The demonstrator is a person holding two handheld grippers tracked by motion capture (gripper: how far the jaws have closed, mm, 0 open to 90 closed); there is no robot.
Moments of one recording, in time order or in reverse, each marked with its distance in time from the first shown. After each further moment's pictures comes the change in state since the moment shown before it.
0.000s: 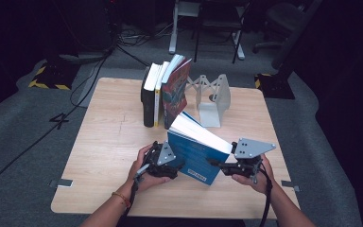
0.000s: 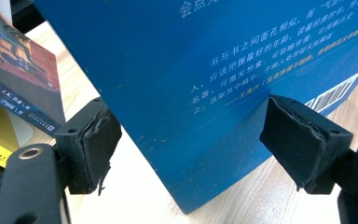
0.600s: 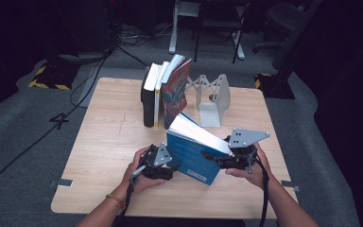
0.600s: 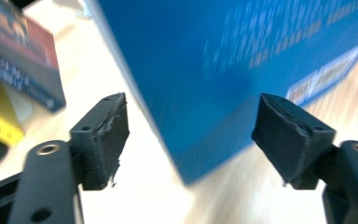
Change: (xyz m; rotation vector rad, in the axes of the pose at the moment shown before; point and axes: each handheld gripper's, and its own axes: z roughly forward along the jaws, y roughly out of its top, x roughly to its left) left arm 0.003 -0.016 -0.013 0.091 -0.001 -0.031; right arm -0.005 0.025 0.010 0.047 0.018 0.041
